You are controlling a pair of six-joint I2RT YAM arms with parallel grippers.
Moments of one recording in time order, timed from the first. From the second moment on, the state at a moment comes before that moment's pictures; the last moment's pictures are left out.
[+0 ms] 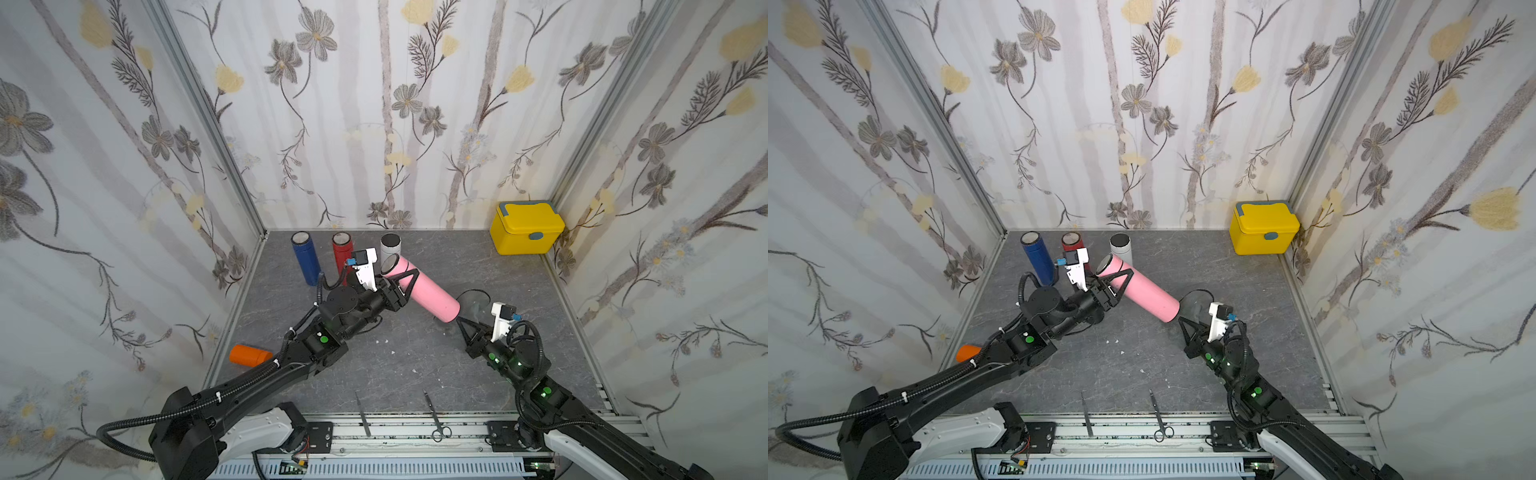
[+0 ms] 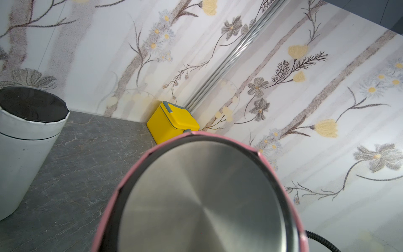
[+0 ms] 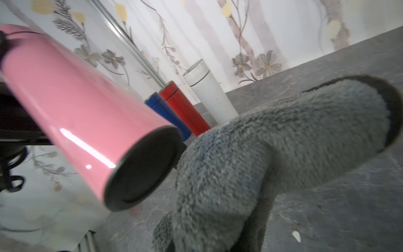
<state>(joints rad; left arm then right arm) -0.82 1.12 0.78 0.43 0.00 -0.76 0.67 0.56 0.17 0.37 -0.02 0.64</state>
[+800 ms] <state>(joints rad) -0.82 1.47 1.04 0.31 -0.17 -0.56 0.67 0.37 0.31 0.09 -0.04 0.61</state>
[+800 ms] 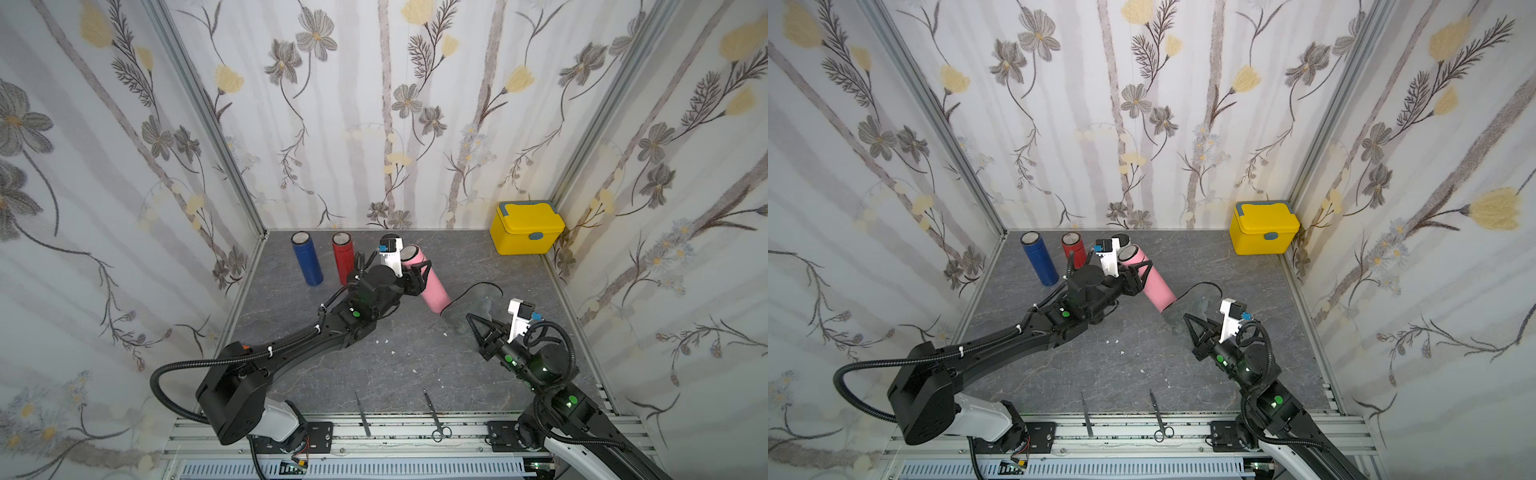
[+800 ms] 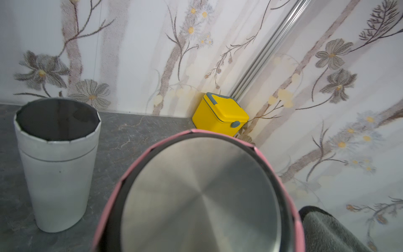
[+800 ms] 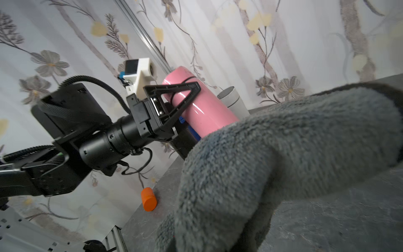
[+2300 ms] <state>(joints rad) -0.93 1.92 1.32 0.42 -0.54 -0.19 0.61 0.31 0.25 0.04 0.14 0.57</state>
